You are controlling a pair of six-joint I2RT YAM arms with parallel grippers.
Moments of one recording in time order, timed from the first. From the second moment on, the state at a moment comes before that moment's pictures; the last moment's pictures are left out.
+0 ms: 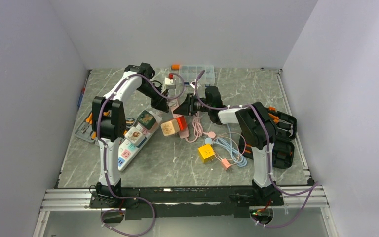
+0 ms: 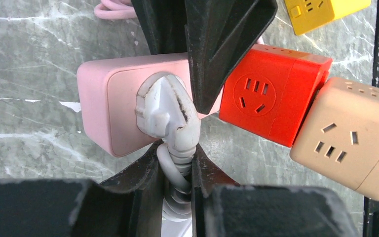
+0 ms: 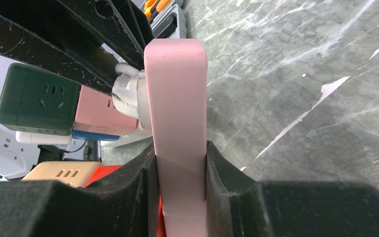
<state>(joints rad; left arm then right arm) -0.25 2.19 1.95 -1.21 0.89 1.08 0.48 2.09 1.15 0.67 -0.79 0.65</state>
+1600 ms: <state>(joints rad) -0.21 2.15 1.92 -1.50 1.09 1.42 0.33 1.93 1.05 0.26 -0.44 0.51</state>
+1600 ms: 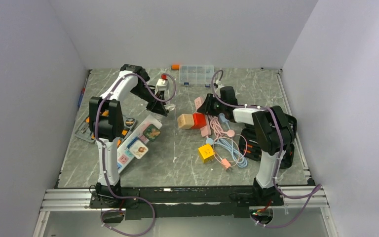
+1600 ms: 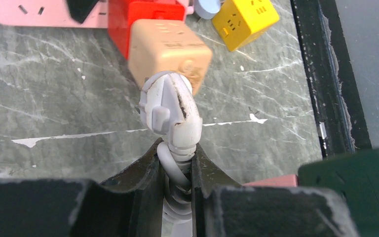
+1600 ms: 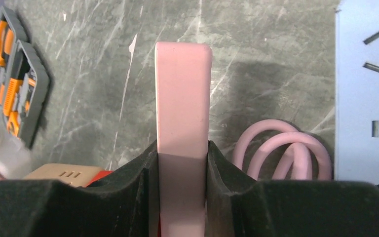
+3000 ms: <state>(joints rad) -0.01 2.20 1.89 -0.96 0.54 0.85 0.43 1.73 0.98 0.20 -0.33 0.37</state>
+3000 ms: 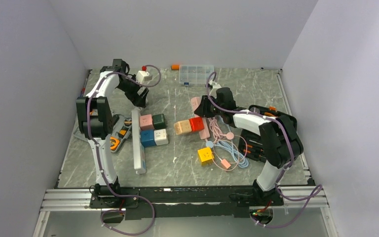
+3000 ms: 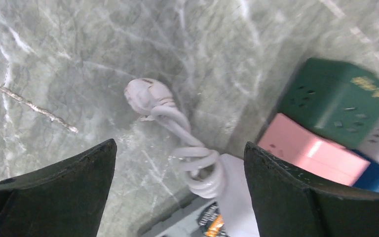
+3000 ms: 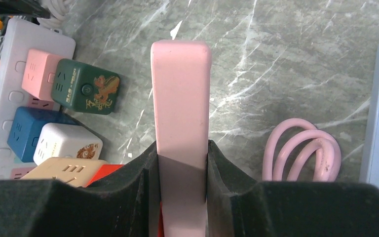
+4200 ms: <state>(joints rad) -0.72 1.50 1.44 -0.73 0.34 0.78 0.60 1.59 1.12 -0.04 -0.10 0.37</state>
